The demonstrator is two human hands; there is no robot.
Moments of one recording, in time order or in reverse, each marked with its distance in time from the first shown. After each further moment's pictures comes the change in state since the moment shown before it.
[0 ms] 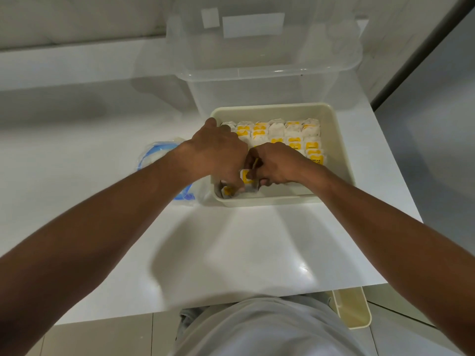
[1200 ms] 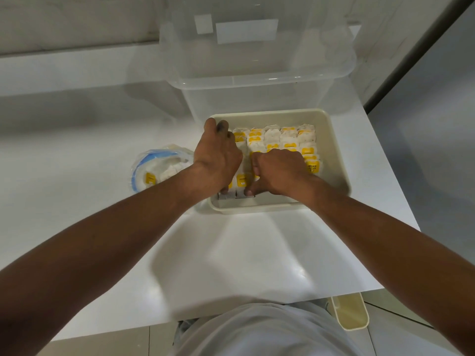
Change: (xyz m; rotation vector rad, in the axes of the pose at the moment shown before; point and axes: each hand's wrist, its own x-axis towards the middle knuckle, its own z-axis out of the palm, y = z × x) left_hand 0.022 0.015 0.020 0.359 0.090 -0.249; right_hand -0.009 0.001 0.003 -0.570 0.204 -0.005
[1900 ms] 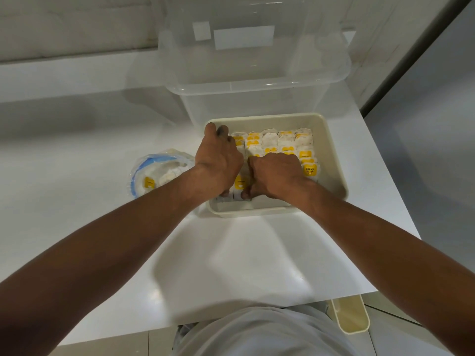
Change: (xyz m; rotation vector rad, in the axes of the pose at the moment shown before) left_hand 0.004 0.001 -0.003 -0.067 -0.009 0.019; right_hand 0.003 -0.005 0.002 -0.064 0.017 0.023
